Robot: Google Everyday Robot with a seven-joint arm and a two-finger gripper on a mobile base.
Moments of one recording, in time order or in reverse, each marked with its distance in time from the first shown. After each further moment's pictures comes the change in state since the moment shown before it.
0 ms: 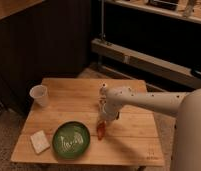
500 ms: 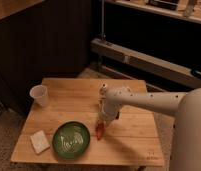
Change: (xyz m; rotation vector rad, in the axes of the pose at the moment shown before) arm 0.001 -0.001 0.001 0.003 0.001 0.010
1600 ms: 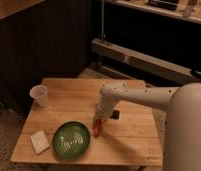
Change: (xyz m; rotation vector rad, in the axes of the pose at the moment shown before) arm 0.008 -0.015 -0.004 -0.022 -0.002 0.052
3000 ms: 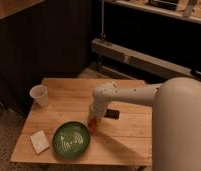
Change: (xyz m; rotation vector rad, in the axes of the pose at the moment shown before) arm 0.012 -0.034 0.021 -0.036 0.052 -0.035
